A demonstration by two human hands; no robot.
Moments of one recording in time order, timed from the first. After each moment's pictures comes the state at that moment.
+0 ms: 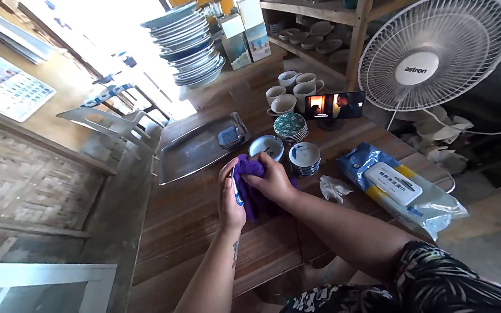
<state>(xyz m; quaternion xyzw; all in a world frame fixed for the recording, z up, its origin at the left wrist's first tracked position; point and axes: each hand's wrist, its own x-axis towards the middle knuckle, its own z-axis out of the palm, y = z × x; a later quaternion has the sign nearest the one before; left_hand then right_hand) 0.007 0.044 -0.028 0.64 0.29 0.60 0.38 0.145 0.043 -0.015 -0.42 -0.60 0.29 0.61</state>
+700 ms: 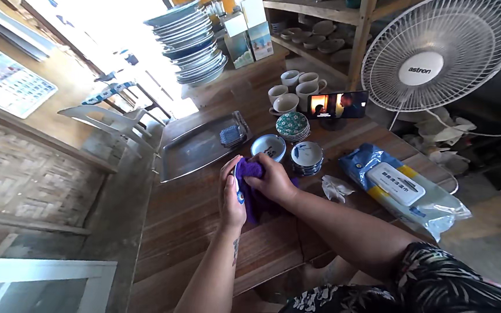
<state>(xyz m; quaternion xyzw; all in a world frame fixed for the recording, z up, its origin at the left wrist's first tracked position) 0.003 0.048 -0.028 0.65 0.29 0.59 0.38 0.145 0.044 -0.016 -0.44 -0.65 0.26 0.56</state>
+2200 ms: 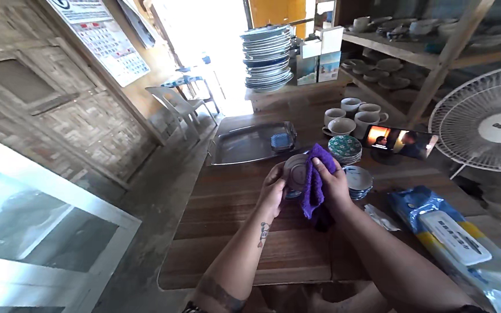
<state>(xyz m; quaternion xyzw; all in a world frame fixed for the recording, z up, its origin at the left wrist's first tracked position) 0.000 0.048 0.000 0.46 0.36 0.56 0.59 0.153 0.053 -0.008 -0.35 -0.44 0.44 0.70</state>
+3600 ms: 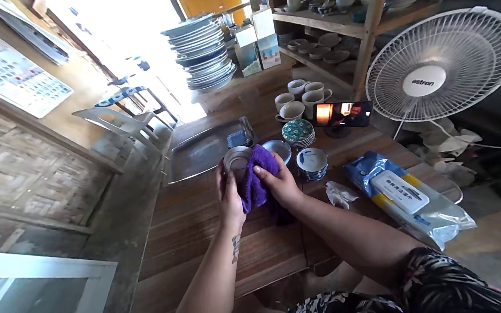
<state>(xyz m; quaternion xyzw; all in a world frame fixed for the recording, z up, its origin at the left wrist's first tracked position) 0.008 0.047 -0.010 0.53 0.38 0.64 0.40 0.138 0.043 -0.020 -0.31 -0.48 0.48 0.67</state>
